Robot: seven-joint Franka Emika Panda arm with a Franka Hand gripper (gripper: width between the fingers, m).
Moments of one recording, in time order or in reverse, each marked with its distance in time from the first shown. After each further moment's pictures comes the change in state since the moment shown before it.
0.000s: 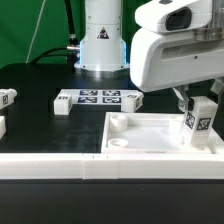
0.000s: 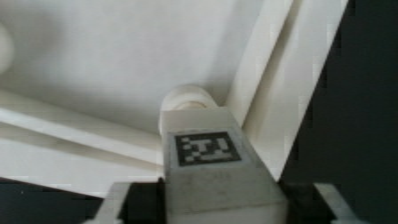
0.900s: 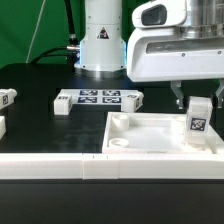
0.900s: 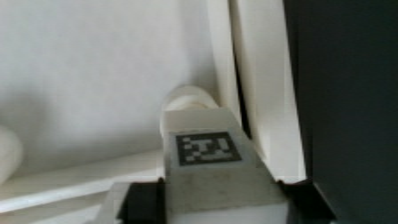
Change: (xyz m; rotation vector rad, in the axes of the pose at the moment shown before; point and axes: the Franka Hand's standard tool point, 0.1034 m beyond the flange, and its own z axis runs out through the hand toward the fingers) arm 0.001 0.000 0.000 0.037 0.075 0.623
